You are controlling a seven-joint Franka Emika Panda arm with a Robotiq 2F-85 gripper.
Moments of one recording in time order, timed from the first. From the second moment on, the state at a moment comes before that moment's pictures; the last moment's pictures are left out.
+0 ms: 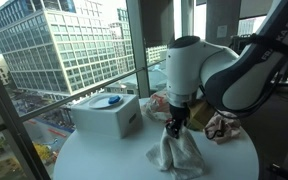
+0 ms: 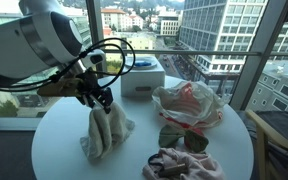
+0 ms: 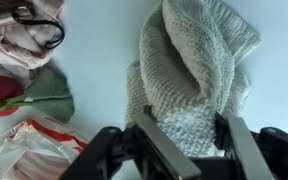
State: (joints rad) arm 0.01 0.02 0.25 -2.58 -0.66 2.72 0.66
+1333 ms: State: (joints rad) arm 0.09 0.30 0.18 -2.41 -0.53 2.64 0.68
